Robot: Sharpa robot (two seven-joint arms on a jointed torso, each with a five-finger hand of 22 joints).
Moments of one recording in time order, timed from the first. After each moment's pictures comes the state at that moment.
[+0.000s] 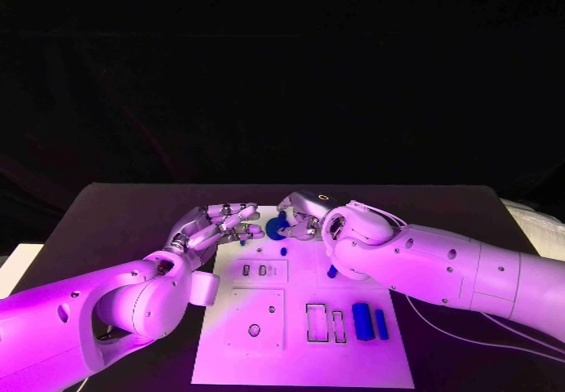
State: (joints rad) left arm 1.14 -0.94 -0.01 1.77 0.03 -0.40 0.46; left_hand 1.46 0.05 -0.04 0.08 0.06 0.96 0.23 0.07 0.07 1.04 0.17 0.08 0.07 1.14 0.11 0.16 0.22 0.17 1.00 0.22 0.24 0.09; right arm 1.24 -0.53 -0.03 1.36 -1.54 -0.34 -0.30; right_hand 1.25 -0.08 0.28 0.00 0.20 0.78 0.17 0.06 0.06 1.47 0.08 1.45 1.31 1.47 0.00 1.56 1.31 0.05 1.46 0.10 1.47 1.31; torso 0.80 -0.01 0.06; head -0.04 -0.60
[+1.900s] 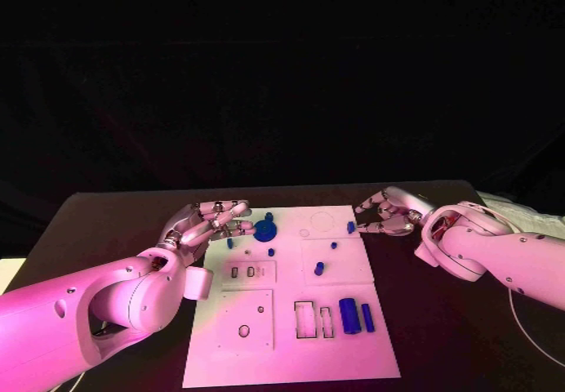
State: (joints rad) left arm 1.14 -0.93 -0.01 1.73 0.03 -0.40 0.46; left_hand 1.46 0.05 -0.04 0.08 0.06 0.96 0.23 0.07 0.07 1.03 0.17 0.08 0.07 1.14 0.11 0.15 0.22 0.17 1.00 0.22 0.24 0.09; right arm 1.22 -0.96 -0.02 1.43 -1.21 -0.34 0.04; right_hand 1.28 -0.10 0.22 0.00 0.21 0.93 0.16 0.07 0.07 1.47 0.08 1.46 1.31 1.47 0.01 1.56 1.31 0.05 1.46 0.11 1.48 1.31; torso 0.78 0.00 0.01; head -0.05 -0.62
